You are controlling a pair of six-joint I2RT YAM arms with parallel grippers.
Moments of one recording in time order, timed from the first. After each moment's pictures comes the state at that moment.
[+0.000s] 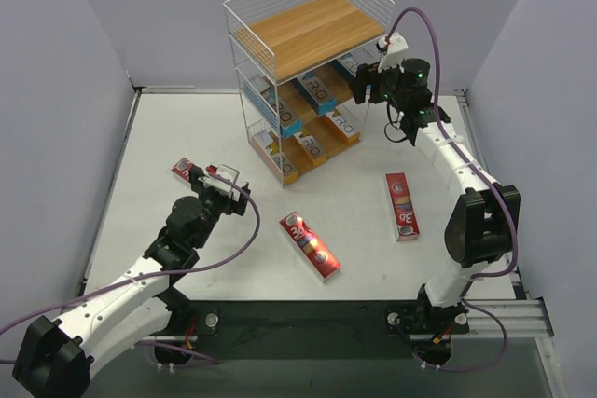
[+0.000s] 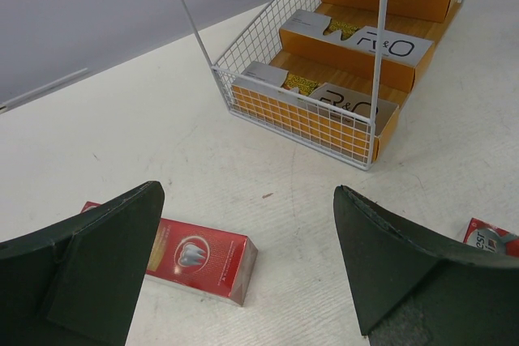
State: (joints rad) left arm -0.60 0.80 0.37 0.36 -0.27 0.17; right arm 0.20 1.71 1.46 0.03 -0.21 -0.05
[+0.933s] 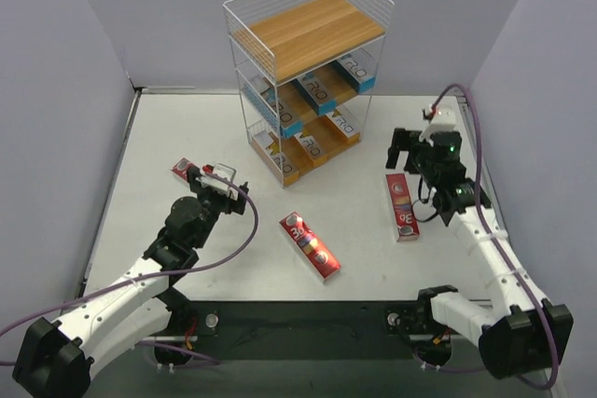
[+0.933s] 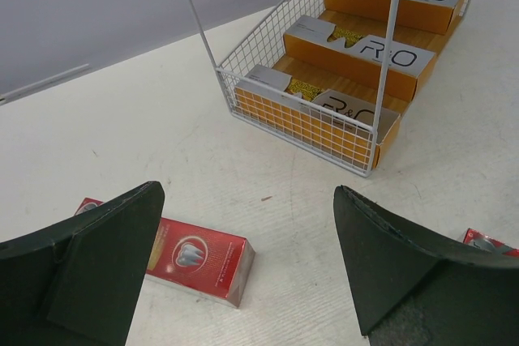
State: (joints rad) left arm -0.59 0.79 0.37 0.36 -0.28 0.14; right arm 0.18 1.06 0.89 -0.24 0.14 0.12
